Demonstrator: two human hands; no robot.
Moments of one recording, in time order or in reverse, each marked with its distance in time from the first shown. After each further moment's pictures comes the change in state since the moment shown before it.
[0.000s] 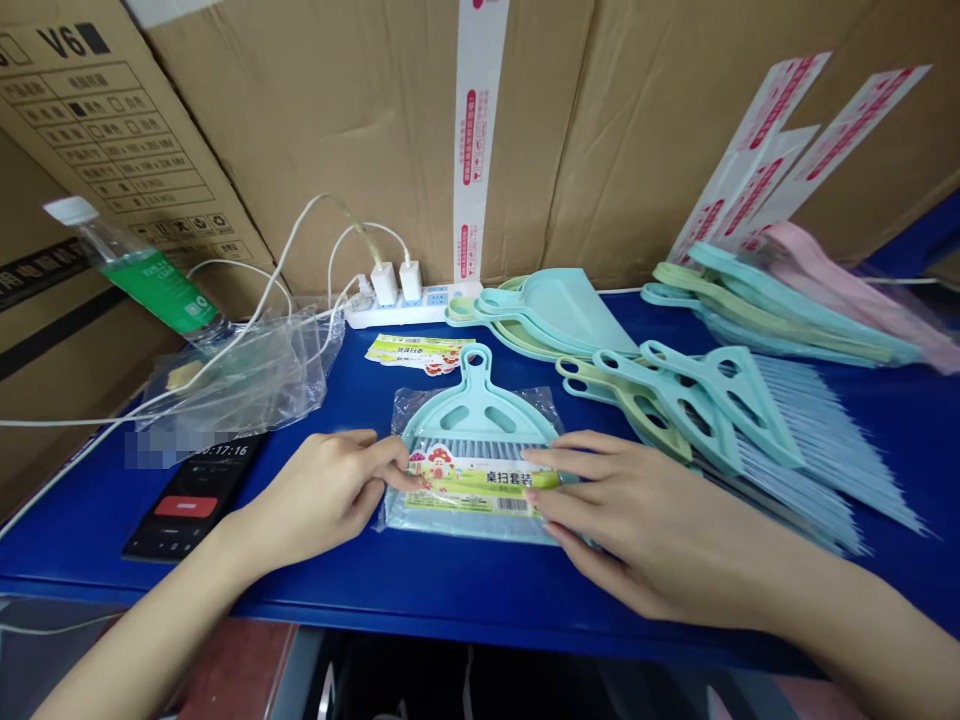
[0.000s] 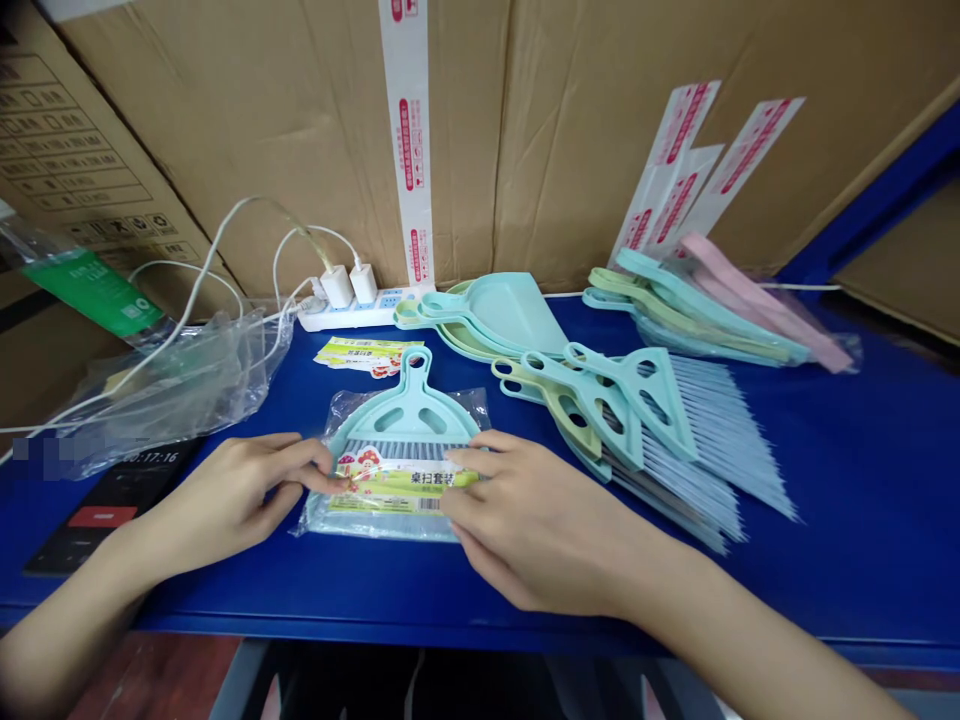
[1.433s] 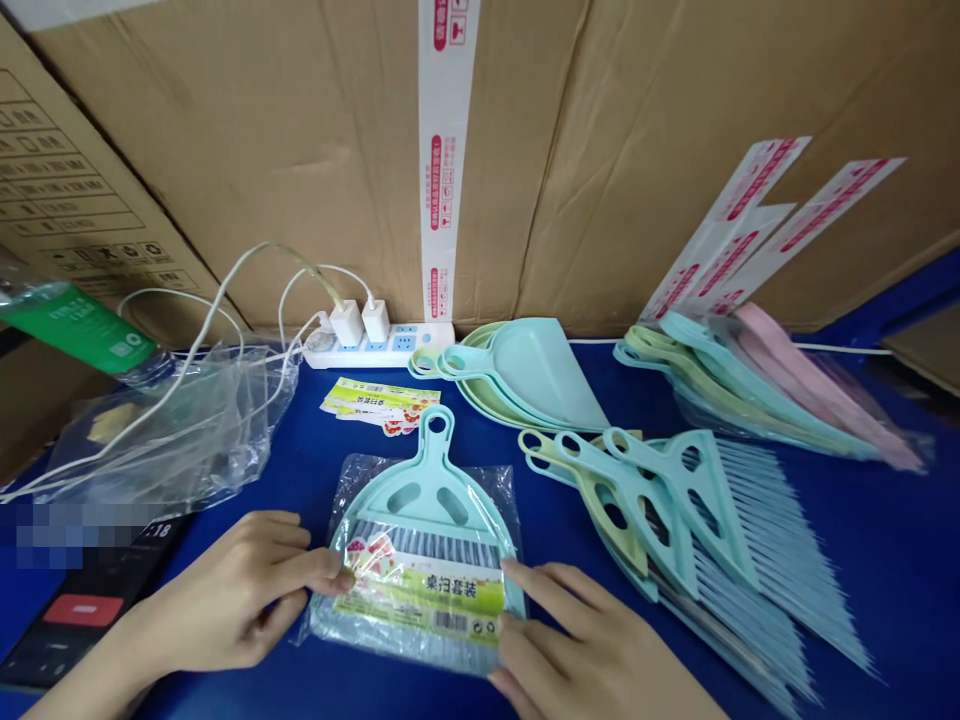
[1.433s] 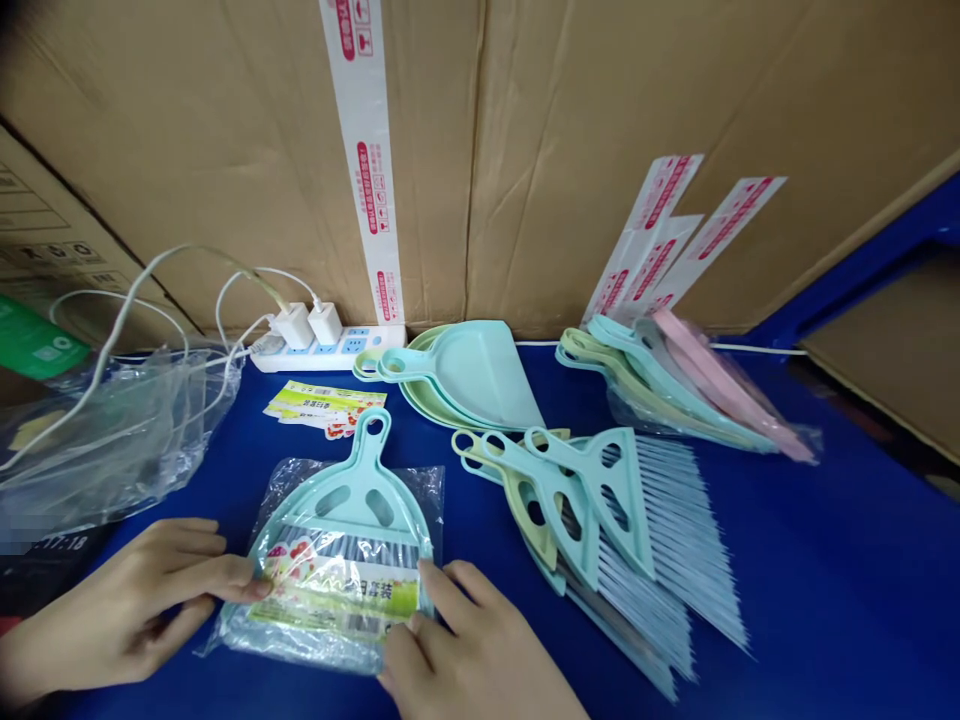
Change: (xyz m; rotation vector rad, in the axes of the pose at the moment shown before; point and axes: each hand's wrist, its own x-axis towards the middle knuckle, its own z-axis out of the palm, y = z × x) left_hand 0.006 -0.014 -0.004 -0.022 0.035 0.102; right_hand -0.009 -0.007 0.006 -0.054 0.125 0.225
